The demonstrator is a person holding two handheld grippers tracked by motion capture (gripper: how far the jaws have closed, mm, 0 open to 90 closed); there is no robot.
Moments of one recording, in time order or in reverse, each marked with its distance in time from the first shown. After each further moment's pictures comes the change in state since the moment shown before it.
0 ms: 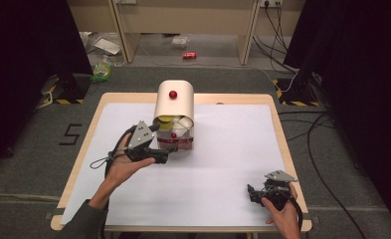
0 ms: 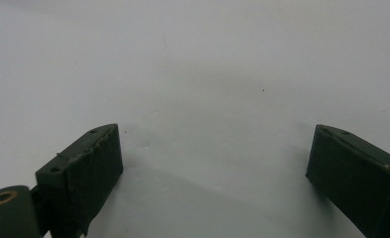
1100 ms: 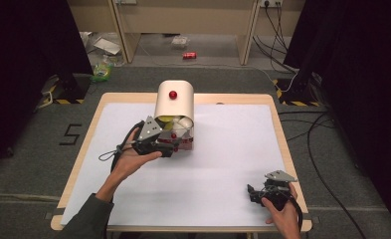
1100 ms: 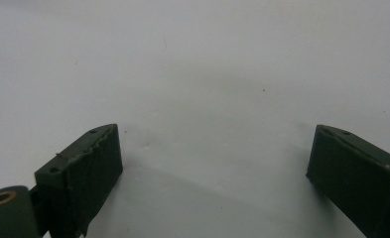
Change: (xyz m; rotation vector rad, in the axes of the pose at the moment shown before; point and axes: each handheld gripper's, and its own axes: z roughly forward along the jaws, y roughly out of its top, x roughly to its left) left arm 0.006 0.000 0.024 0.068 0.005 -0.023; right arm 0.000 0.000 0.000 0.001 0.000 -0.002
